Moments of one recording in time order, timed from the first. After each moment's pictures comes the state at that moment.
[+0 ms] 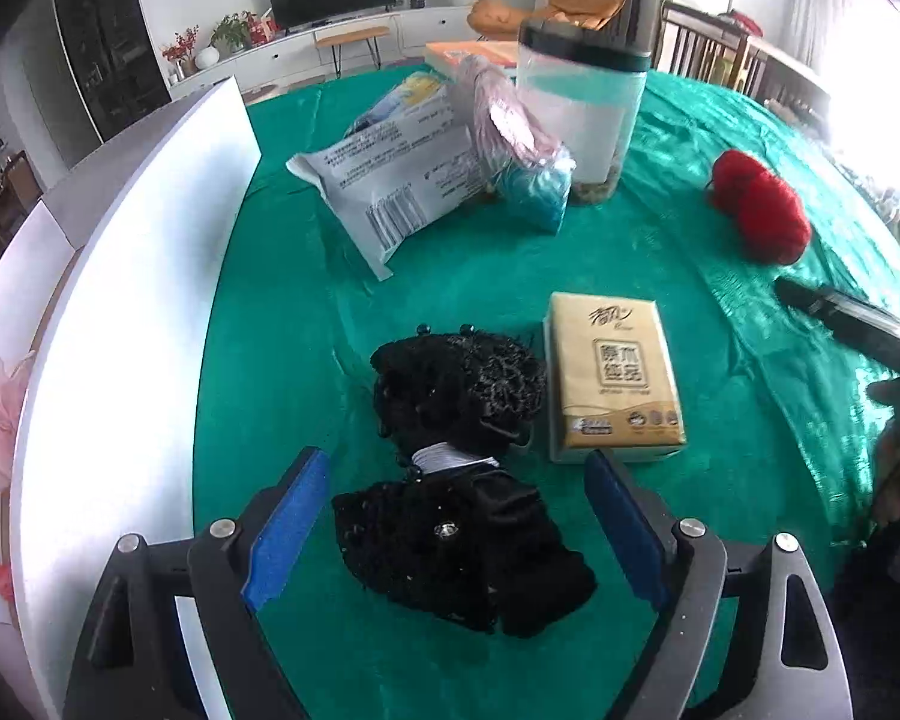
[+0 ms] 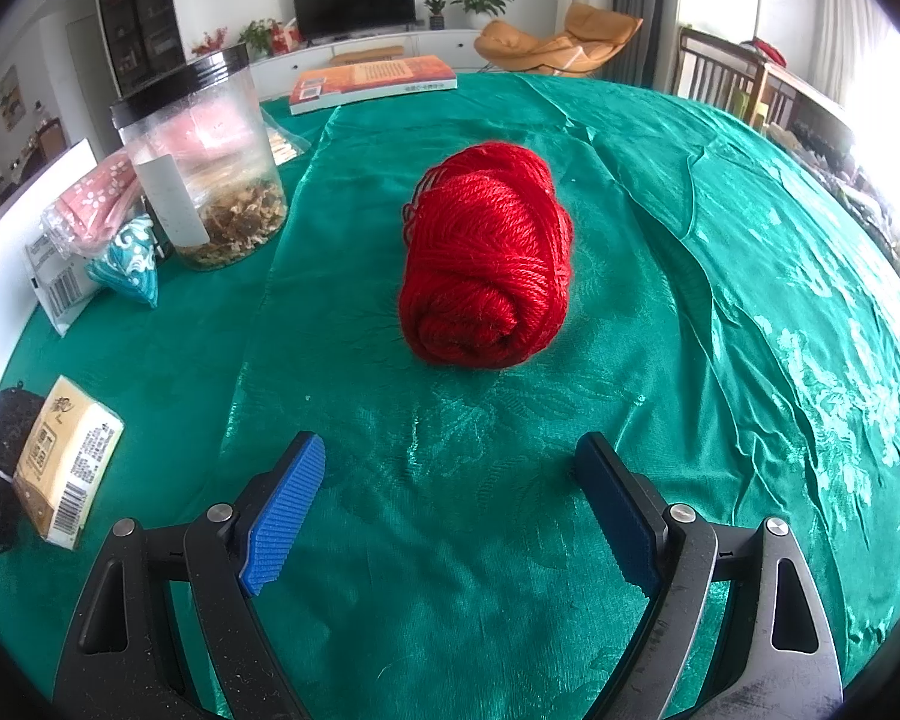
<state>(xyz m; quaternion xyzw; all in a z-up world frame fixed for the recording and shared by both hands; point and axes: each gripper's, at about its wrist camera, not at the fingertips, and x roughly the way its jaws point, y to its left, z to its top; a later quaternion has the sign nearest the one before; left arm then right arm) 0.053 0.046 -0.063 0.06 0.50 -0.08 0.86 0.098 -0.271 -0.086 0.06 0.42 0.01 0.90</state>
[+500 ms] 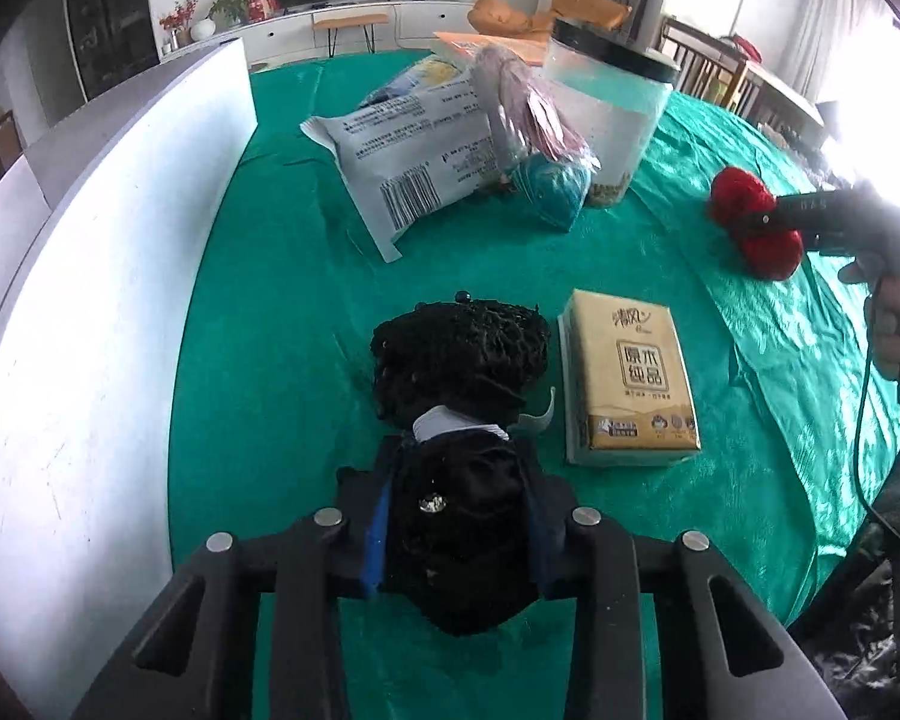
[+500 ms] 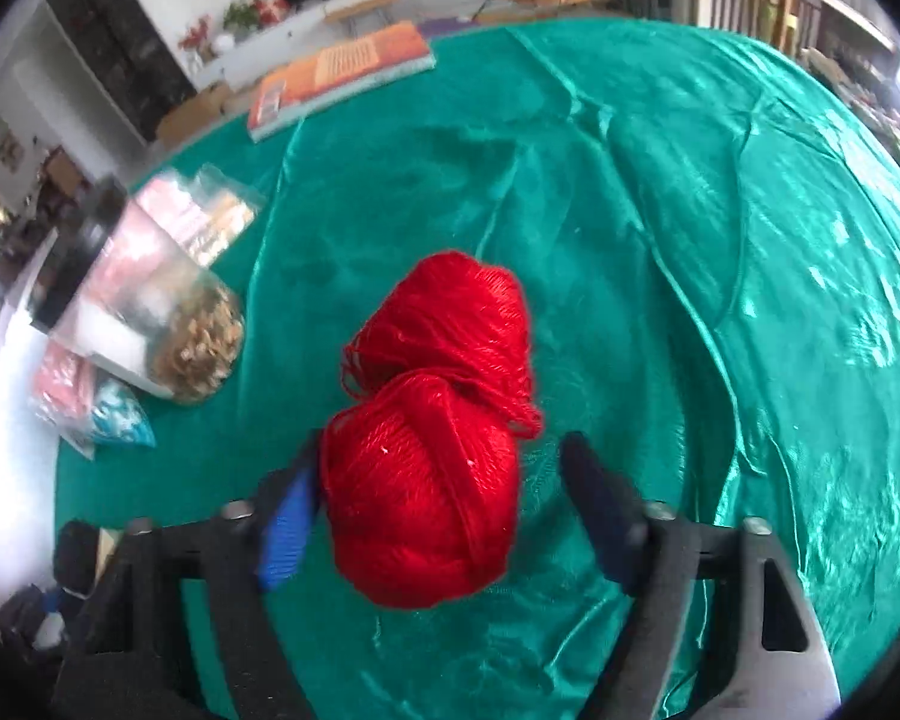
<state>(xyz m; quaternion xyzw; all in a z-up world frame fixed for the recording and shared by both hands) 0.064 0.074 -0.070 -0.01 0.50 -0.11 0.86 0.217 -0.311 -0.077 0.09 0.54 0.03 0.83</state>
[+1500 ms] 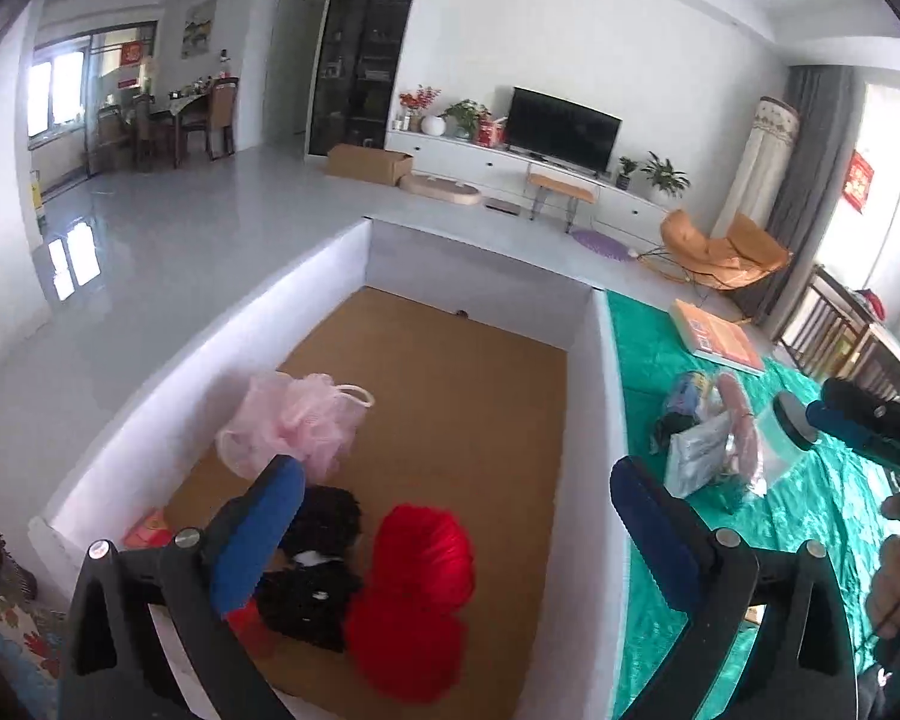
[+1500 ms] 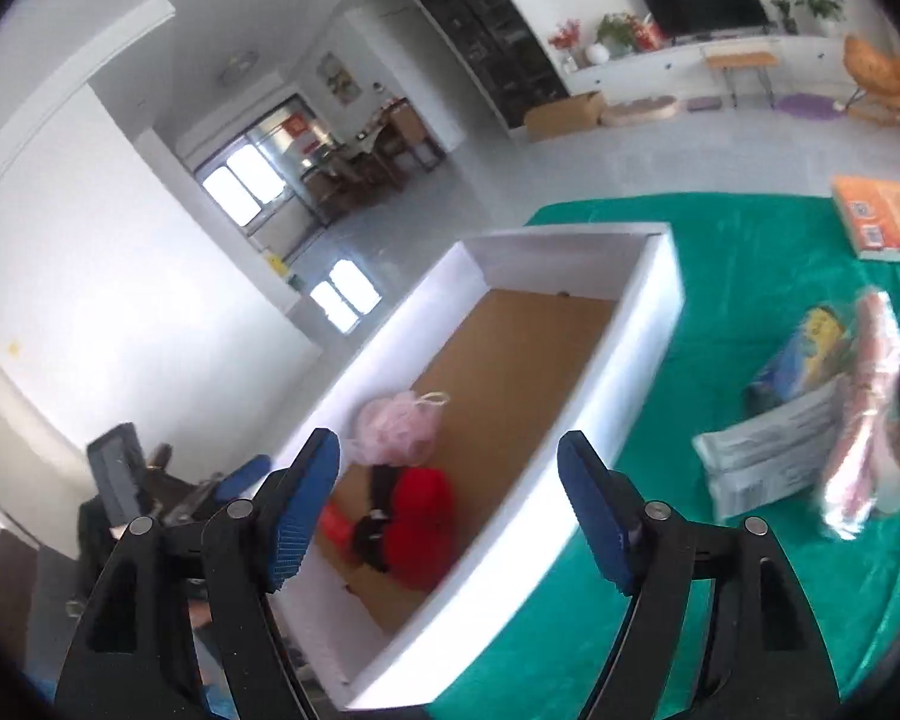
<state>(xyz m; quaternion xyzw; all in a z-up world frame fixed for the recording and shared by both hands) -0.001 0.281 0.043 -0.15 0.33 0.08 0.93 0.137 -0.050 0.064 0.10 0.38 0.38 0.84</state>
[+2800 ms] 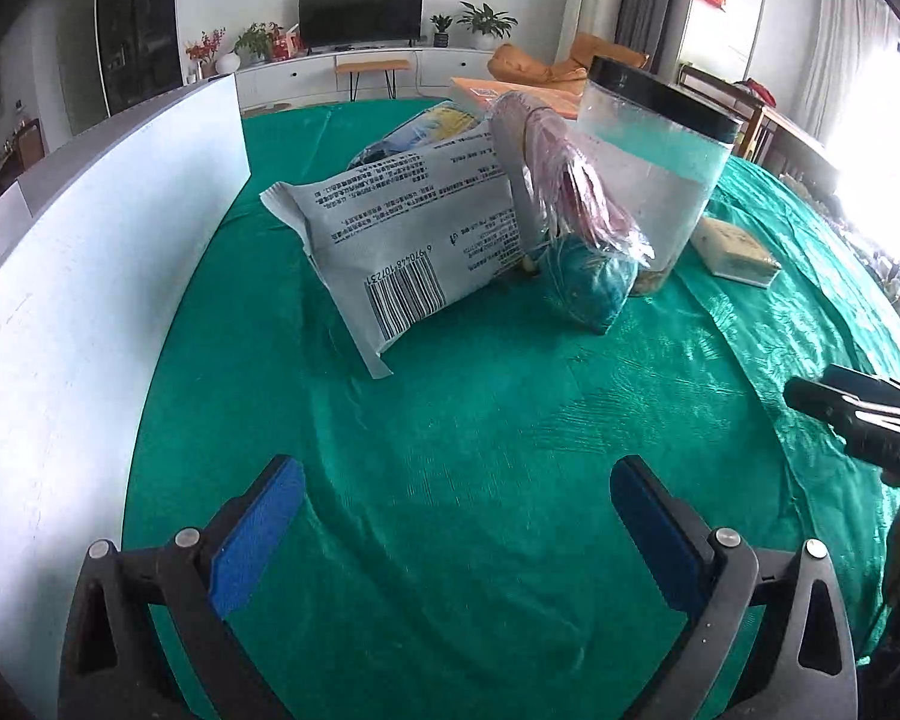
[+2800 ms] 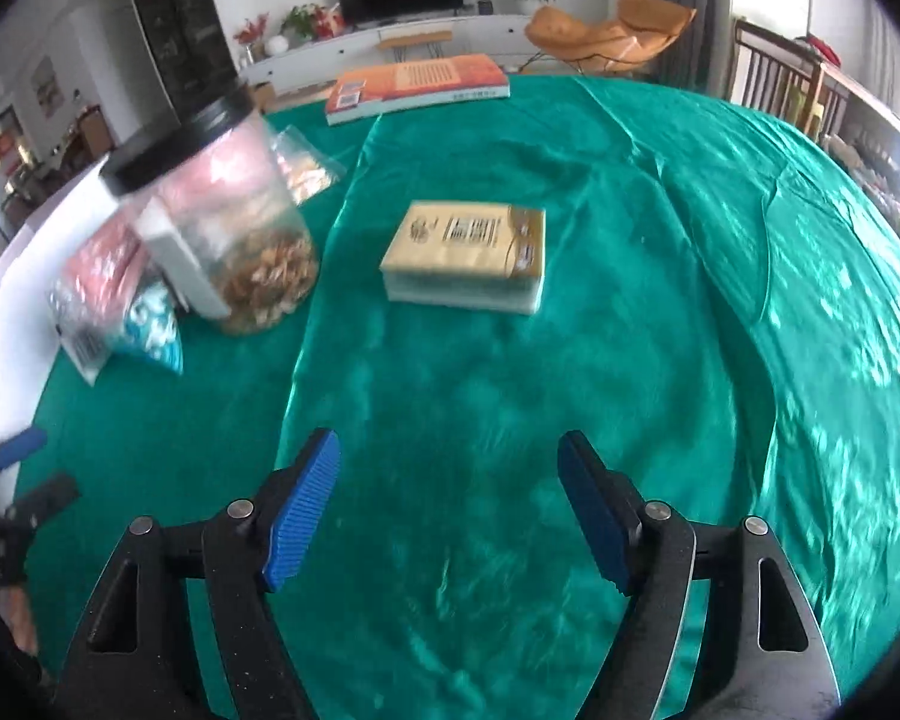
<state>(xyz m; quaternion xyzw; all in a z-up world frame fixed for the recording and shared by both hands) 0.123 0.055 -0.093 0.00 0.44 -0.08 0.89 0.131 -0.264 -0.083 0.02 0.46 0.04 0.89</state>
